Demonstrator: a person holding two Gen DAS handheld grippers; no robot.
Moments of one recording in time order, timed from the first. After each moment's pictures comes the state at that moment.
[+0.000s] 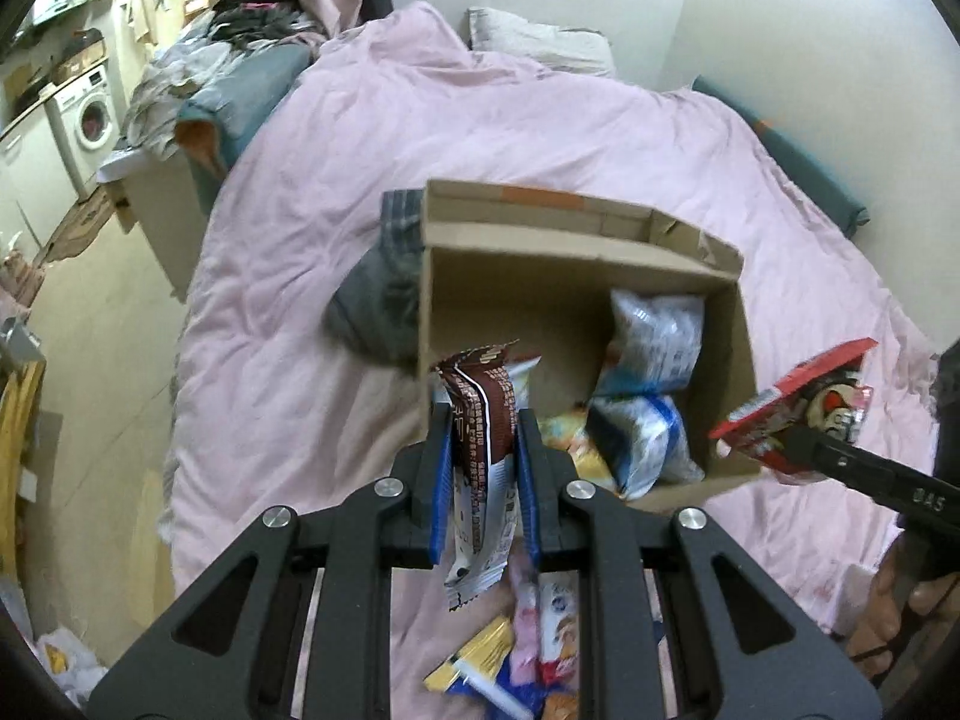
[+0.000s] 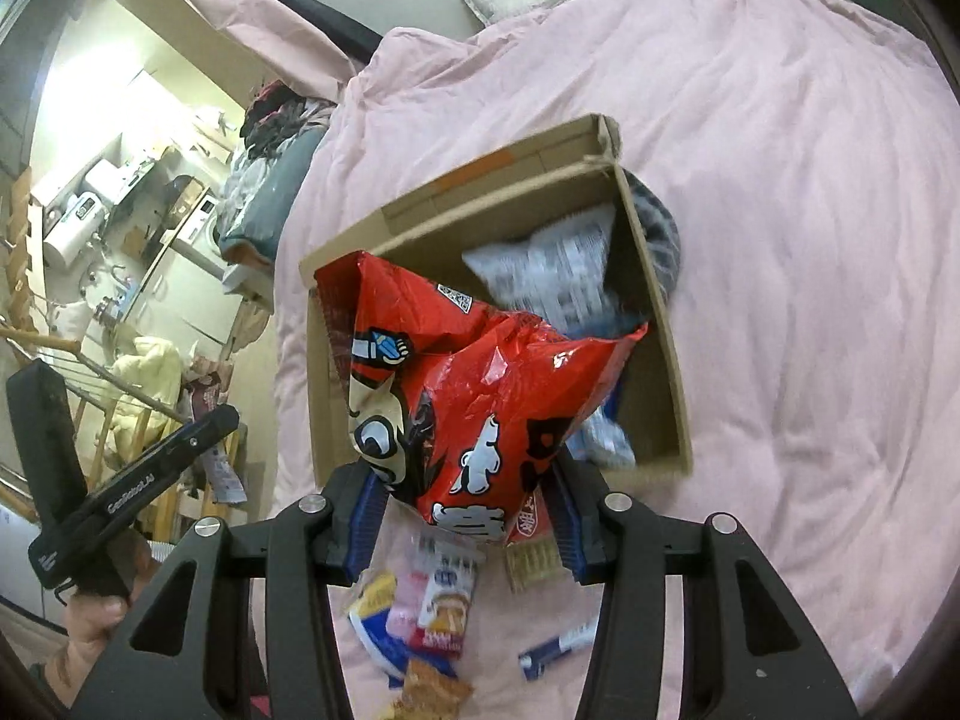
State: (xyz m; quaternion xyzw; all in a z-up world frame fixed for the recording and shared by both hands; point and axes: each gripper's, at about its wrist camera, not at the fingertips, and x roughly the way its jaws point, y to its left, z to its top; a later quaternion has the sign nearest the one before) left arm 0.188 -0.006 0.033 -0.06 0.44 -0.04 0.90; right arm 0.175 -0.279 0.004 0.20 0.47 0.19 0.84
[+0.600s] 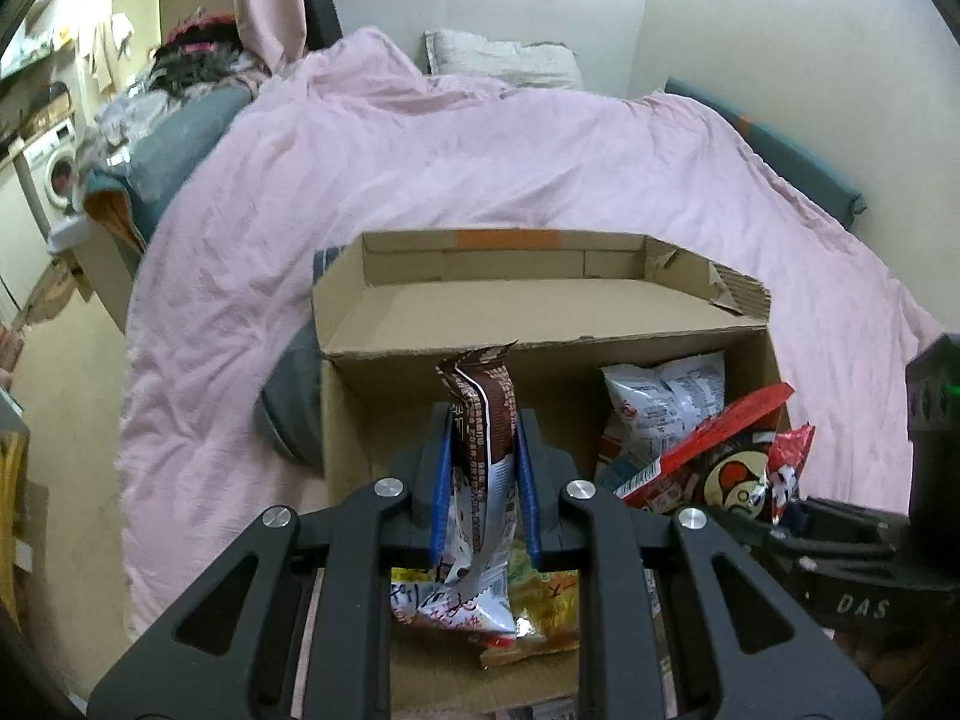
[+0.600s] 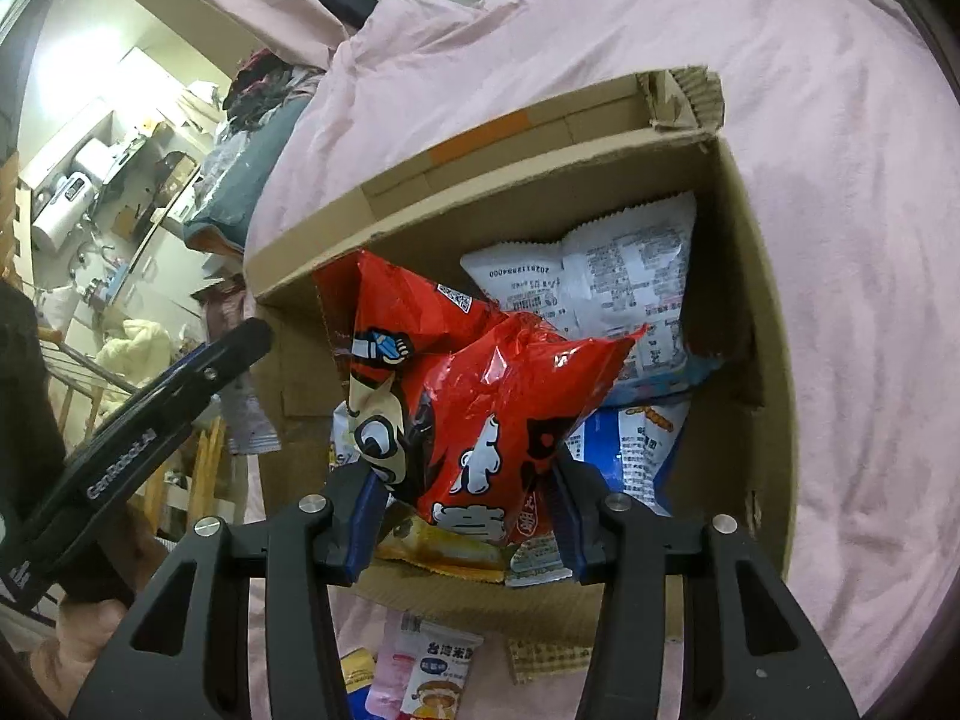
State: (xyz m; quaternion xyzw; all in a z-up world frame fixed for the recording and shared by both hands) left arm 0.273 -0.042 -0.002 -0.03 0.41 -0.07 0.91; right arm 0.241 -0.239 -0.046 0.19 0.49 0.20 0.82
